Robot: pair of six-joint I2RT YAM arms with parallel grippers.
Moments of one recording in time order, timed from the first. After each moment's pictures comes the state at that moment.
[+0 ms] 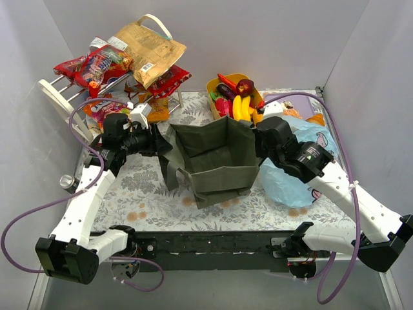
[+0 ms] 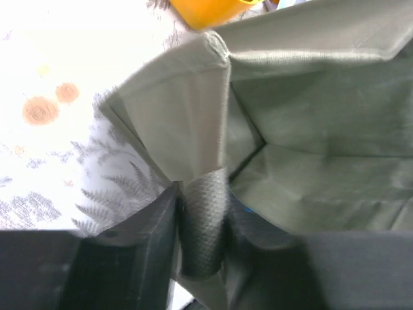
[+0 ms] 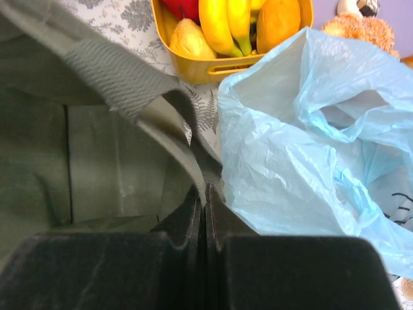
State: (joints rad) left arm -0.19 1.06 1.06 -0.57 0.52 -0.30; right arm 0.81 1.13 1.31 -0.81 0.50 0.31
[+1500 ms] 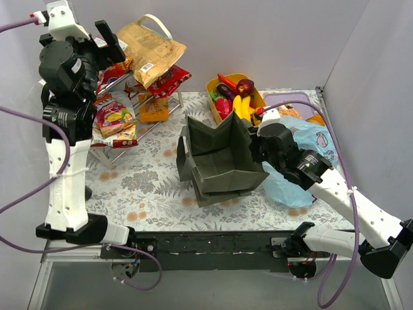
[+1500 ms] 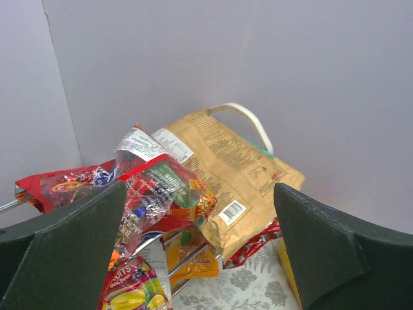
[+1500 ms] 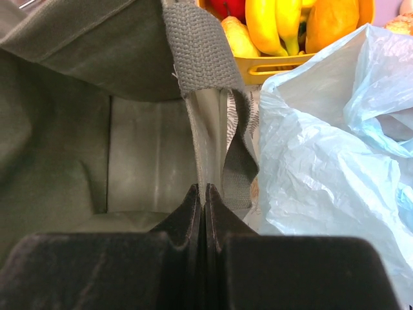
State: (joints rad) left arm -0.18 1.38 2.11 -0.54 -0.29 -0.13; right arm 0.80 1.07 1.15 -0.64 0.36 0.32
